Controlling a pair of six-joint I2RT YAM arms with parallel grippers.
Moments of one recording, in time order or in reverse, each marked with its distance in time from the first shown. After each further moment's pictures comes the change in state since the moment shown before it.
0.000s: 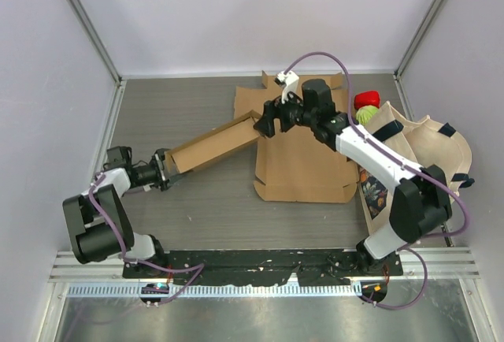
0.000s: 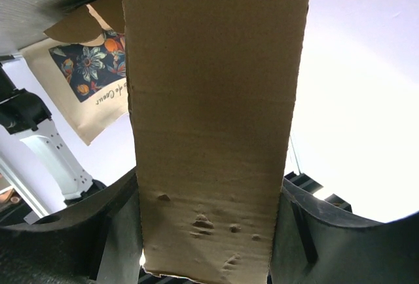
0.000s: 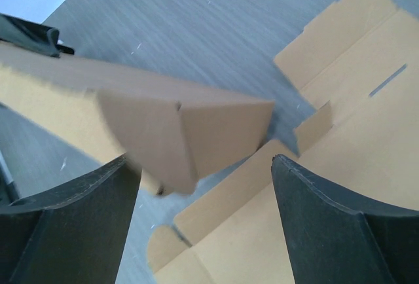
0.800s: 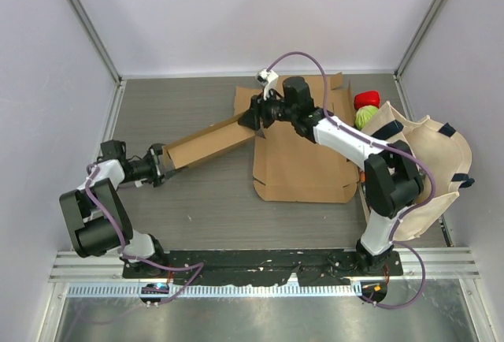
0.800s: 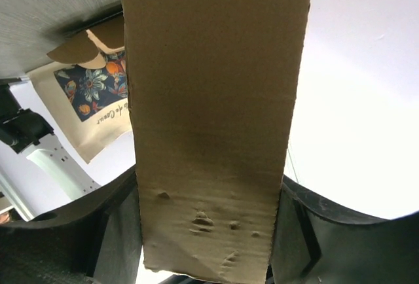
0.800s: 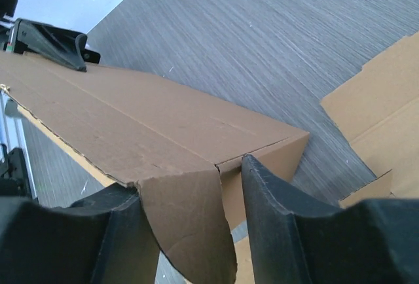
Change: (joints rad) left arm 0.037 0.057 0.128 -0.182 -0.079 0.129; right arm 0.039 0.262 0.123 0.197 -0.132 0.060
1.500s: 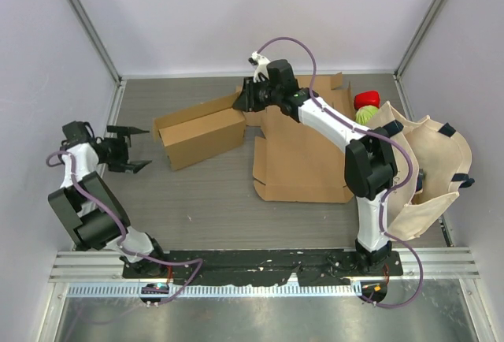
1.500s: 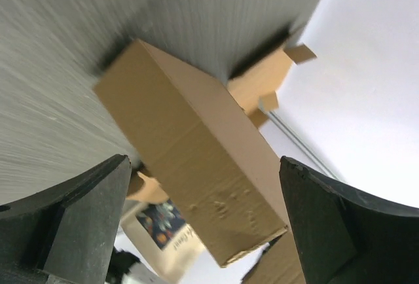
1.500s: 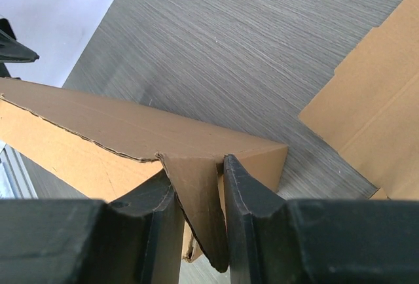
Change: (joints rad) left arm 0.154 0.081 0.323 -0.110 -0.332 0.434; right arm 0.008 0.248 0.405 -0.262 0.142 0.161
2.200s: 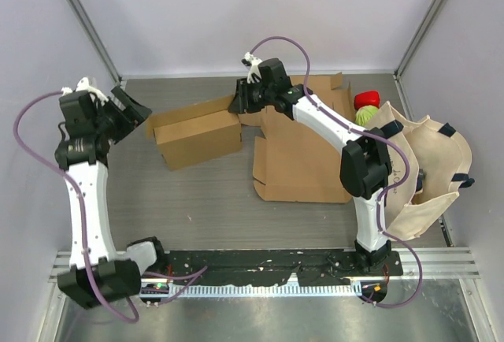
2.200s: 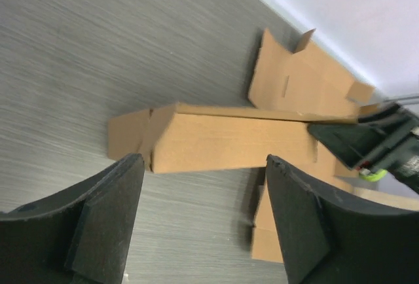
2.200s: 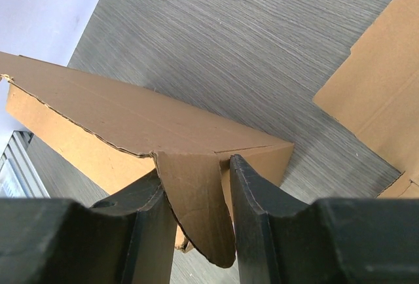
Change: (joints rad) left arm -0.277 -0.489 0.197 -0.040 -0.448 0.499; right arm 0.039 0.033 0.108 -0.156 0.049 0.020
